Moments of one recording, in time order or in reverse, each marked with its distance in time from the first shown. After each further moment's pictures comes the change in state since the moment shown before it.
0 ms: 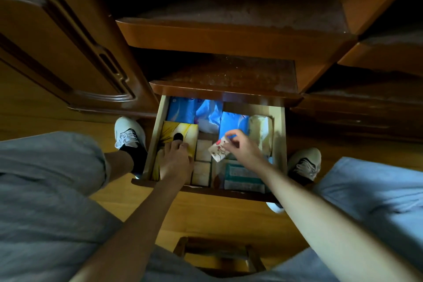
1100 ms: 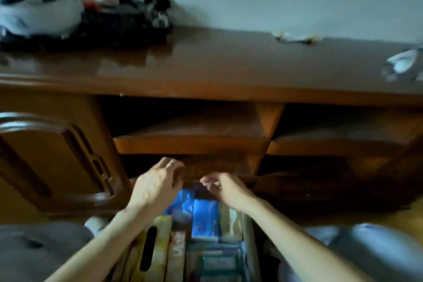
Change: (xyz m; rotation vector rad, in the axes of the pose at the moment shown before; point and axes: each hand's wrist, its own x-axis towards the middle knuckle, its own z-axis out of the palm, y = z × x) left_hand -0.021 0.077 -0.210 -0.089 0.542 0.488; right_hand -0.030 -0.134 -0.121 -0.162 0.100 -0.228
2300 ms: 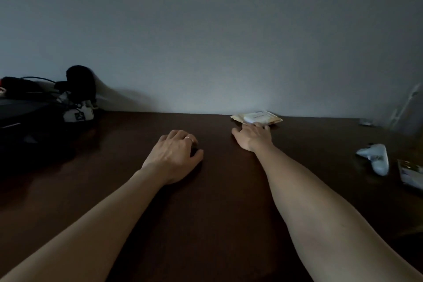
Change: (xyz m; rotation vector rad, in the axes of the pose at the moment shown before) left_hand 0.433 0.130 -0.041 0.015 0.031 0.360; right_hand 0.299 -0.013 -0.434 -0.791 0.527 0.476
